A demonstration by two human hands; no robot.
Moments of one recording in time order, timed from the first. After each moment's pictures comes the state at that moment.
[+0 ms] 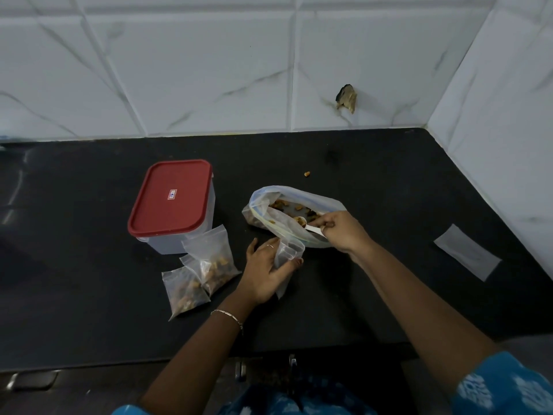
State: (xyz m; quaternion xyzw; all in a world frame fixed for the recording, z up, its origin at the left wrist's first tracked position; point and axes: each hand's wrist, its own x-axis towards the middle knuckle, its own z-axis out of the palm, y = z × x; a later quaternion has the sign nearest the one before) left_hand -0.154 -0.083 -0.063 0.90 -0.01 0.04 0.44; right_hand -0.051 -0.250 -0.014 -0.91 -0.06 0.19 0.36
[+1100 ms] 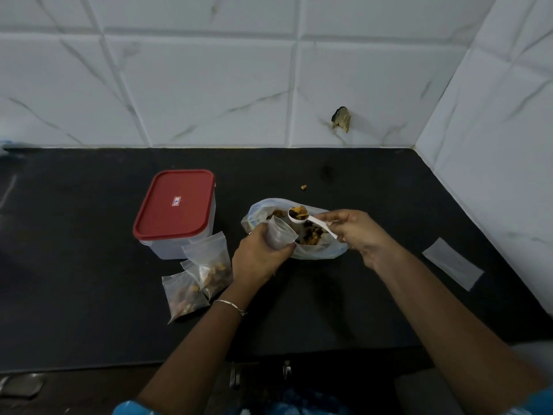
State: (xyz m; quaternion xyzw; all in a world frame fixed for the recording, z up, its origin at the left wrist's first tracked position) left_hand -0.143 -0.082 -0.021 0.88 0.14 0.07 0.45; right_hand -0.076 -0.267 0.050 -0.79 -0.01 0.22 0.56
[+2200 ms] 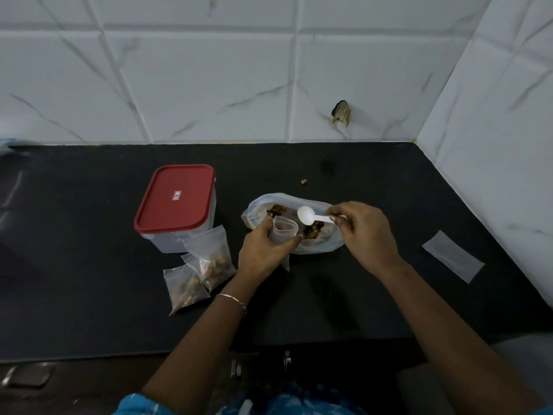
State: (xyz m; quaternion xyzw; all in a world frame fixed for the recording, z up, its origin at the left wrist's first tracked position) left_hand -0.143 -0.090 -0.022 0.84 0.11 0.06 0.52; right_hand -0.093 -0.286 0.032 -0.90 -0.26 -0.15 0.31
